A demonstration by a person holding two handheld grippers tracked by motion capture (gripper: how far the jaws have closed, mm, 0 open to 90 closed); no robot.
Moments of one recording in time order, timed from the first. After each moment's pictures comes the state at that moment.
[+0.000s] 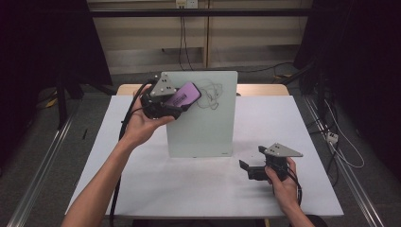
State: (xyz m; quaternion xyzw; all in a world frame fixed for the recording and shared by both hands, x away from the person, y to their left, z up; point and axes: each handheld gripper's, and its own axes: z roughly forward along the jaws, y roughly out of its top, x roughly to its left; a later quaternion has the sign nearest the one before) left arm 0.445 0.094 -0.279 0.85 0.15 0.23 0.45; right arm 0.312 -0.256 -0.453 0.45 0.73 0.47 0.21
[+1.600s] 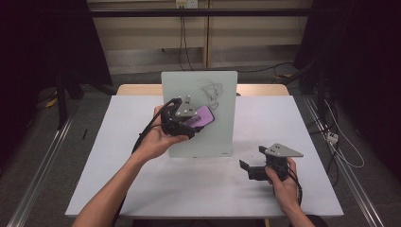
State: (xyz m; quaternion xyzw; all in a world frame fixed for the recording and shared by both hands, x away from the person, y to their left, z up) left arm 0.427 0.054 -0.324 0.89 0.11 0.20 0.39; right arm 0.312 -0.257 -0.453 0.45 0.73 0.47 0.21
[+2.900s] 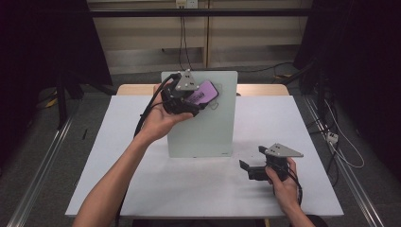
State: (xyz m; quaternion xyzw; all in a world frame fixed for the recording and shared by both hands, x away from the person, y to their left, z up) left arm 0.446 0.040 -0.277 0.87 0.12 0.22 0.42; right arm 0.311 -0.257 -0.453 0.45 0.73 0.47 0.21
